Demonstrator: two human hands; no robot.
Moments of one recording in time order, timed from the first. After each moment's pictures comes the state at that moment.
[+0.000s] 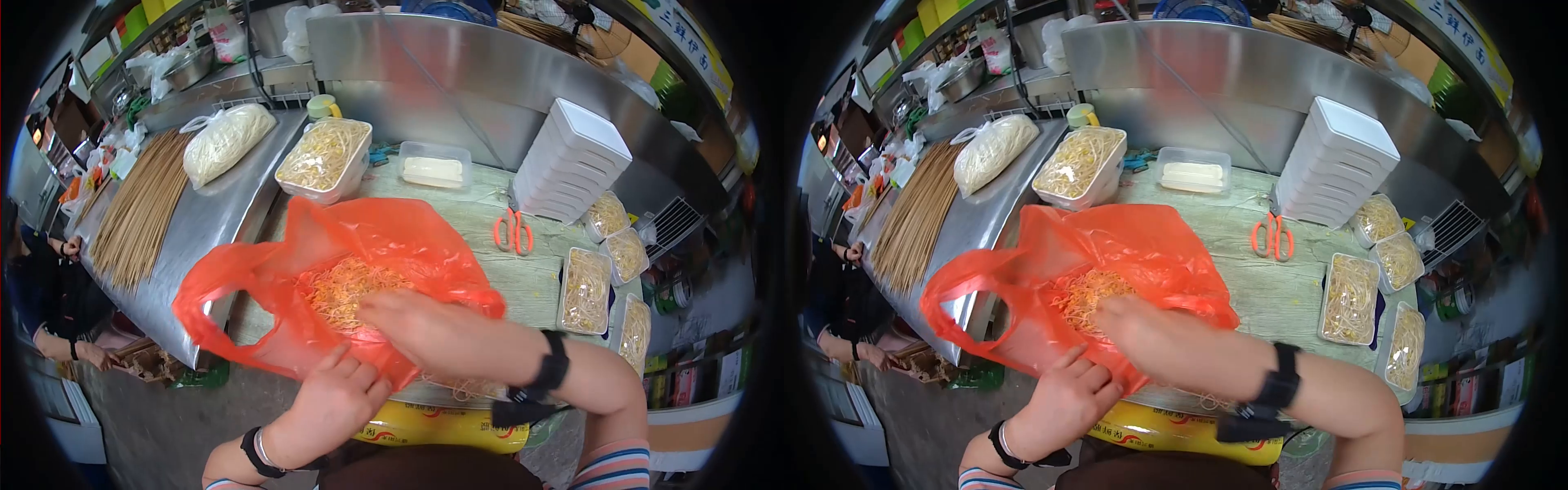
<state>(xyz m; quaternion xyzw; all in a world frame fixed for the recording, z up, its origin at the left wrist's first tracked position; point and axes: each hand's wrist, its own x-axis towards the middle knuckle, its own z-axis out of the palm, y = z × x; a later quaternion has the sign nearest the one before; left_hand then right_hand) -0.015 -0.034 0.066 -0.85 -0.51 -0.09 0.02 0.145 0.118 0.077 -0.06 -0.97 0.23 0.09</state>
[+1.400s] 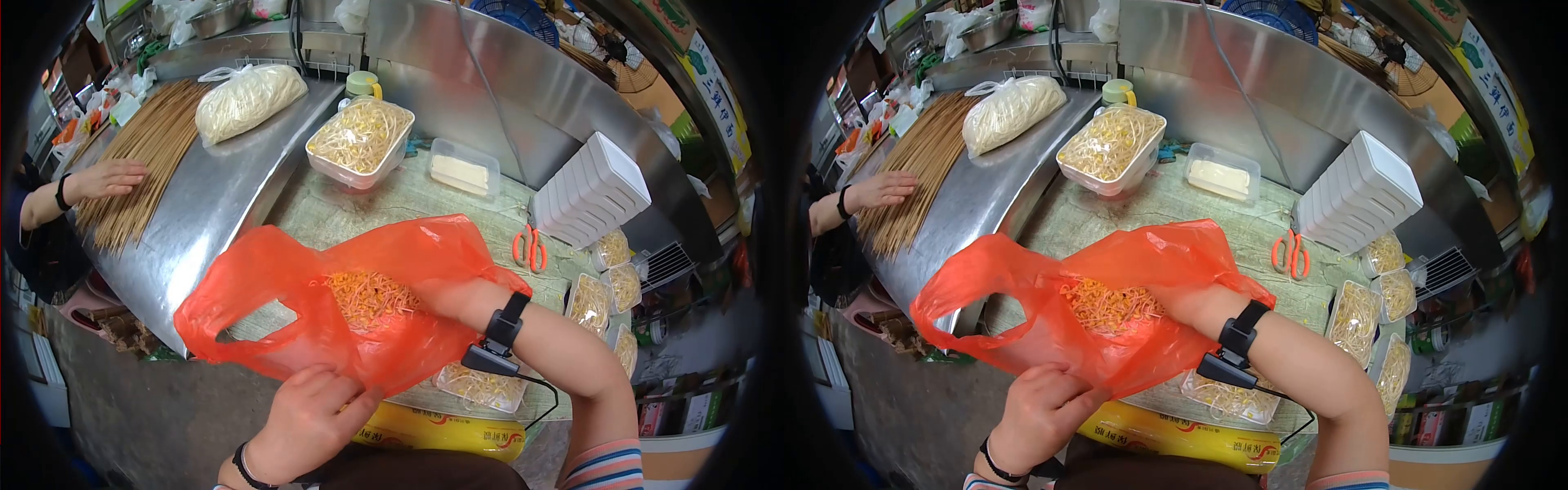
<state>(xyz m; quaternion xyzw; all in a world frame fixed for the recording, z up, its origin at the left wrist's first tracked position) -0.050 -0.066 0.069 -0.76 -0.59 -0.26 -0.02 0.097 0.174 0.019 -0.25 -0.91 0.33 0.02</state>
